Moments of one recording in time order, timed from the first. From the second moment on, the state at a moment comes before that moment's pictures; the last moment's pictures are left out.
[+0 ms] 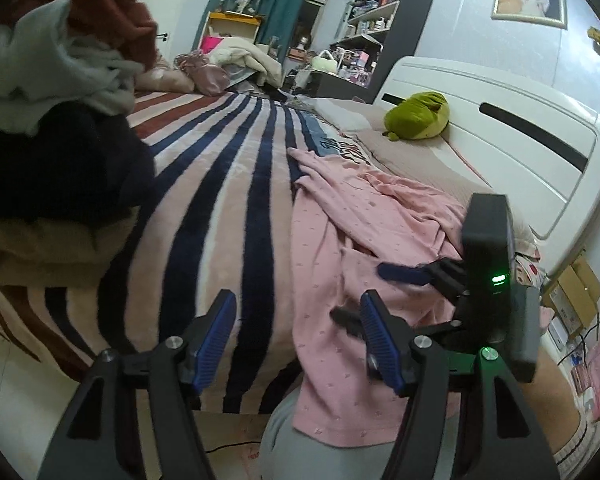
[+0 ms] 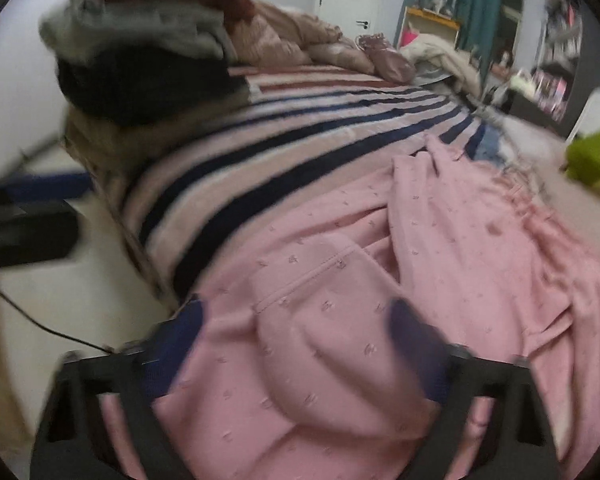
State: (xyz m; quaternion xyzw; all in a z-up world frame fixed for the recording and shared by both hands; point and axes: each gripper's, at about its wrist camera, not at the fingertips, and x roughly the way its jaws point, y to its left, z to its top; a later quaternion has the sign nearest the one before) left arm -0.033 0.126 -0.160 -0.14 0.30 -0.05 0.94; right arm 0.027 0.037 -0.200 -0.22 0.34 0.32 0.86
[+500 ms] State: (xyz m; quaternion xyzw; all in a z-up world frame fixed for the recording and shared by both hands) left arm -0.034 0.135 -0.176 -0.16 0.32 -0.05 0.93; right arm 0.003 -0.088 -0.164 -0.07 0.32 0.26 0.91
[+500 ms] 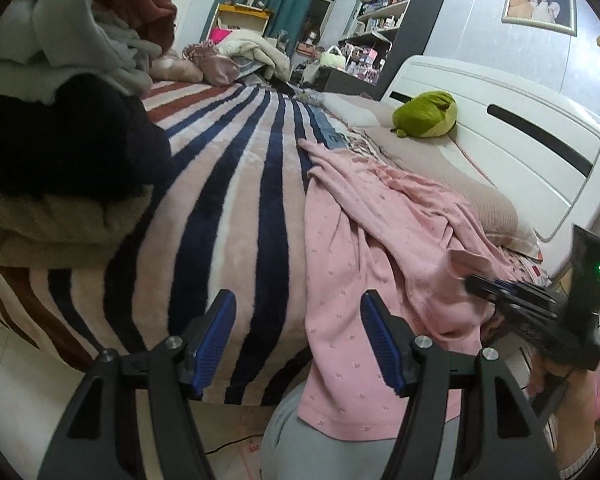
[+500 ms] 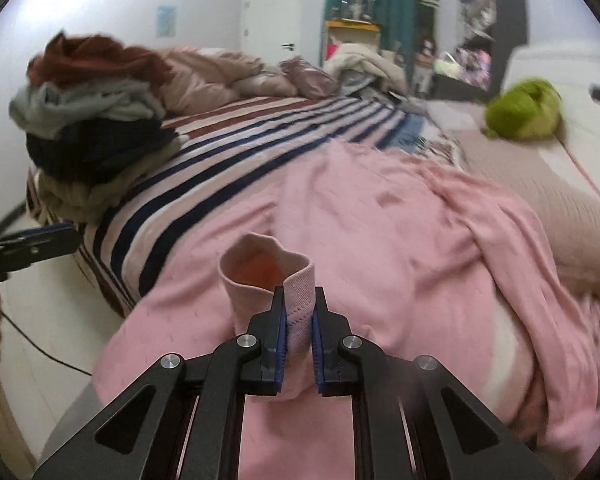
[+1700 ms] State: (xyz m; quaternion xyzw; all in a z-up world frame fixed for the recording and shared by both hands) left arm 0.008 0.061 -0.151 -0.09 0.31 -0.08 0.94; right arm 0.051 -0.310 -0.176 0.03 0.31 0.05 0.95
